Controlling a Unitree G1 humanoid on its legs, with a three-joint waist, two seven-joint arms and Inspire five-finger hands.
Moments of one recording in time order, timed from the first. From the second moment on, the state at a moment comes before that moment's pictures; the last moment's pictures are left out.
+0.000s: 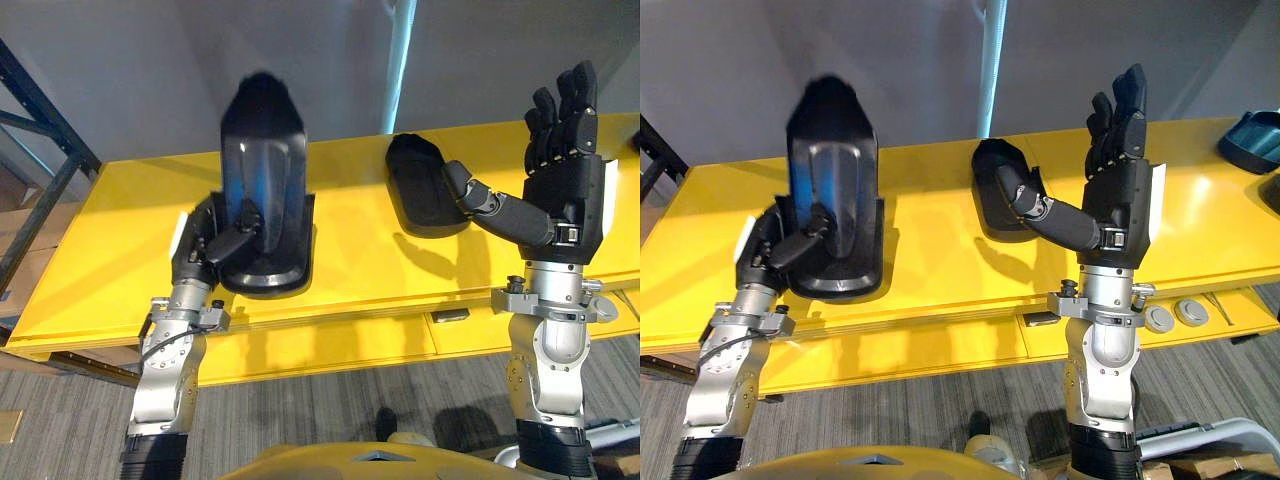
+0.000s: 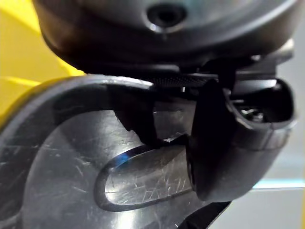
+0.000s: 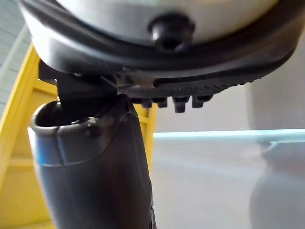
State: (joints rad) left arm 0.11 0.21 0.08 -0.13 -0.27 0.01 -0.02; right arm 0.04 -0.20 -0.16 -0.33 0.26 -0.40 0.05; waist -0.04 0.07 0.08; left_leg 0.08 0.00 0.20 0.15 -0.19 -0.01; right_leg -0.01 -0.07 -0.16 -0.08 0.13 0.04
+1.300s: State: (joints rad) left arm -0.48 0.29 0.05 0.31 -0.39 -0.05 0.22; right arm -0.20 -0.31 0.10 -0.26 0.26 -0.31 0.11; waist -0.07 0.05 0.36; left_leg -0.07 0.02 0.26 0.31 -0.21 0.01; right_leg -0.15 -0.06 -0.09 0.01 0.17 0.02
